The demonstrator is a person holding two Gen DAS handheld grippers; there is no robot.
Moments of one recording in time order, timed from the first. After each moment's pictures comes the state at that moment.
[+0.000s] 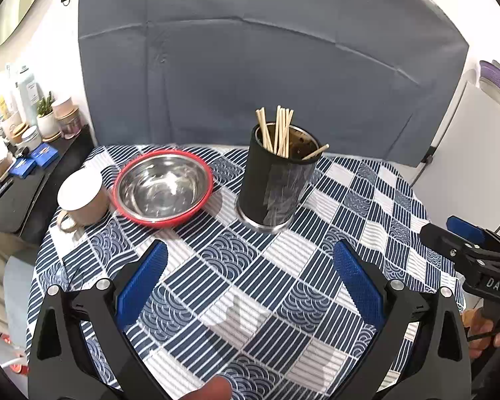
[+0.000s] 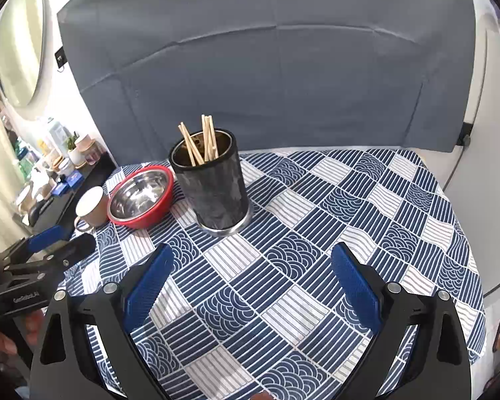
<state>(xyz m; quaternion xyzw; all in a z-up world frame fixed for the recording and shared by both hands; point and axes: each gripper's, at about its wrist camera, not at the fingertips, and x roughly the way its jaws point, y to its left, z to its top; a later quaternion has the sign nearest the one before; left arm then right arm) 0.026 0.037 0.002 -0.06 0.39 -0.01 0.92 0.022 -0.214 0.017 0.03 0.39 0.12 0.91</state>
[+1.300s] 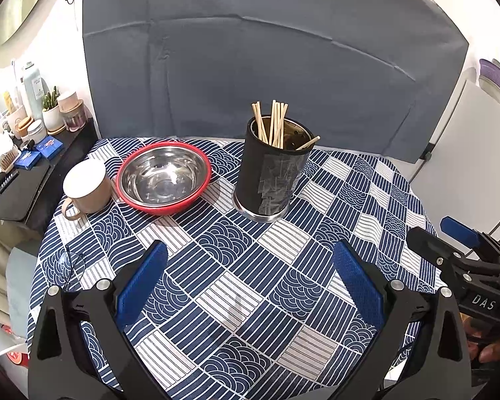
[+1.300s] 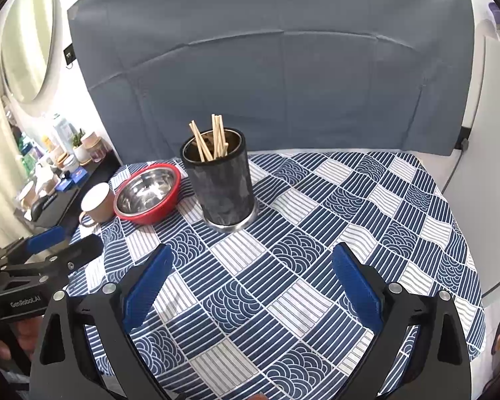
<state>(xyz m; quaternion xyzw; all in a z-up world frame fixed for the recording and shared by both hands) 0.010 0.029 0.008 -0.07 0.39 -0.01 0.92 0.007 -0.207 0.019 0.02 0.38 0.12 0.92</state>
